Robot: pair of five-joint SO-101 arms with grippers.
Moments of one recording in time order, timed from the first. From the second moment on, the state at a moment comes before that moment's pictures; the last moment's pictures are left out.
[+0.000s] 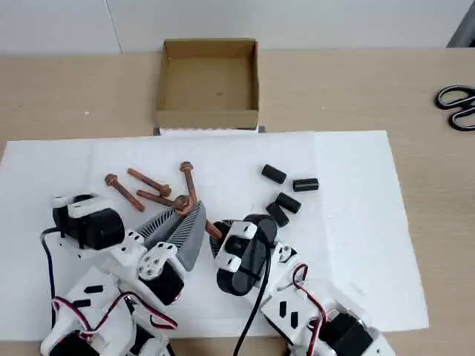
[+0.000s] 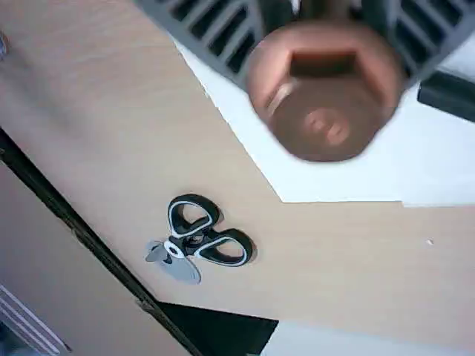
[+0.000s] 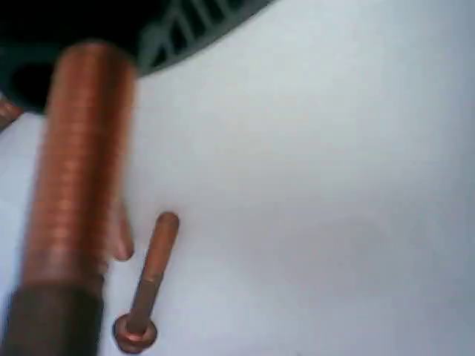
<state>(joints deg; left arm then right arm) 30.4 -101.9 63.2 61.1 34.6 -48.2 -103.4 78.9 50.3 10.5</state>
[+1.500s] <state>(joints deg) 28.2 -99.8 63.3 60.2 33.3 -49.1 -103.6 78.8 49.7 10.5</state>
